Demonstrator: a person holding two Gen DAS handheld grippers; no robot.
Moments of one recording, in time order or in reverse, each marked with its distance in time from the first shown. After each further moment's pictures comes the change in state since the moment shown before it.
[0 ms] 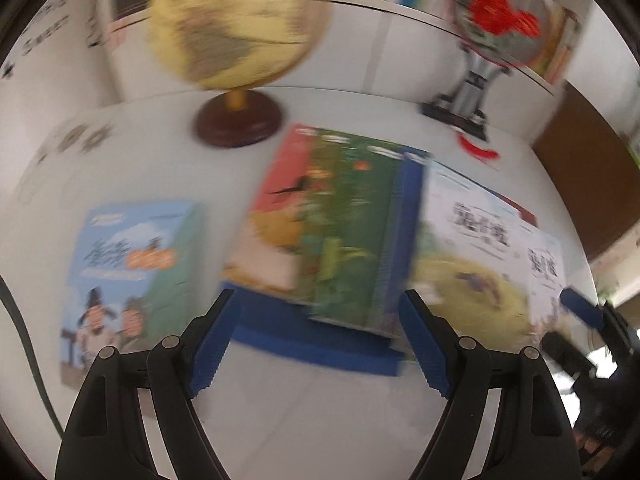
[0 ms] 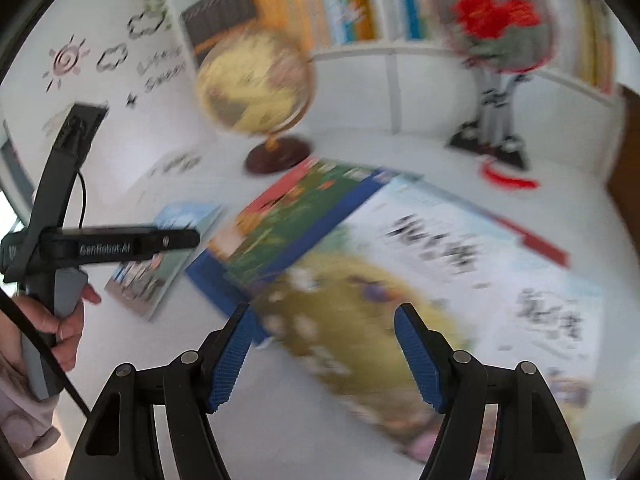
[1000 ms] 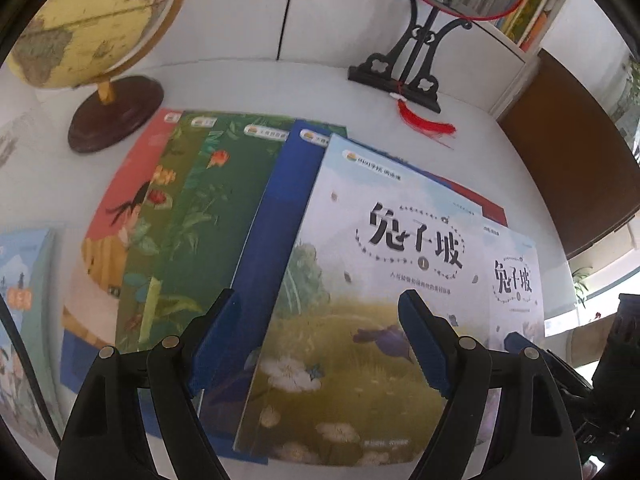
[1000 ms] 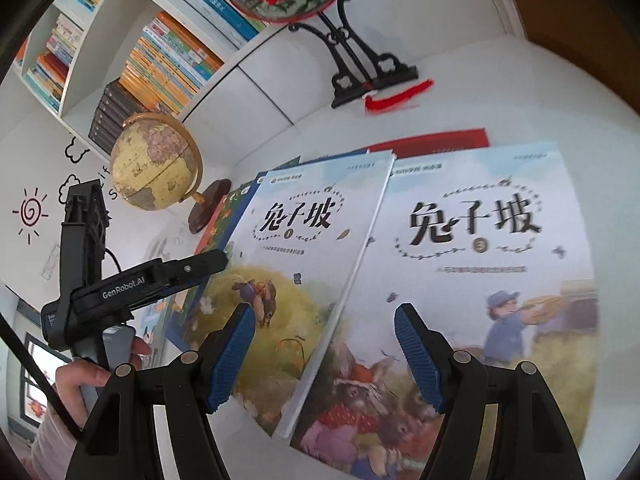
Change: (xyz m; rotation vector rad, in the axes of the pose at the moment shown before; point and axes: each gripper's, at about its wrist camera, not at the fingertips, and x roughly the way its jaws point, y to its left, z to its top) left arm 0.081 -0.079 0.030 0.035 0.069 -0.153; right arm 0.012 -0.126 -0.044 0.480 0.001 0.132
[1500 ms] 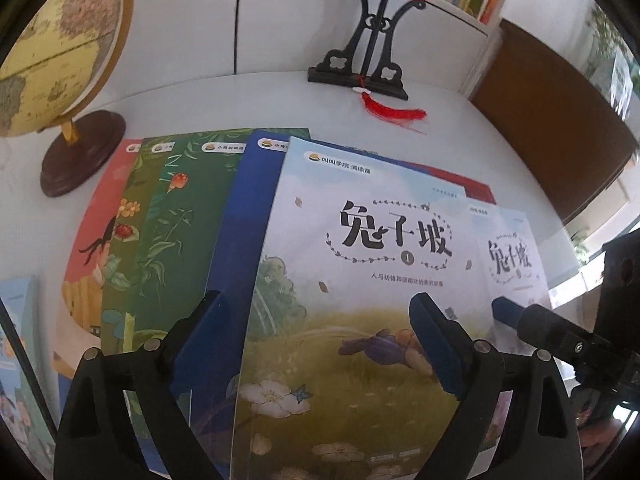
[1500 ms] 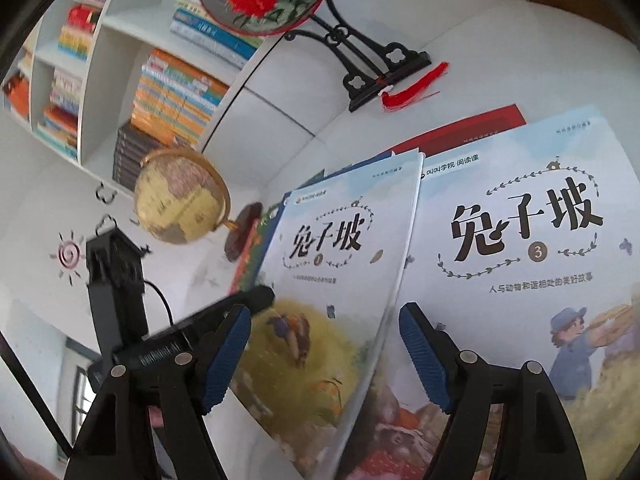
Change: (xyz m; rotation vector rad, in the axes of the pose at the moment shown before) left arm 0.011 -0.015 0.000 0.157 -0.019 -0.020; right arm 0.023 -0.012 0.009 0.142 -0.048 0.182
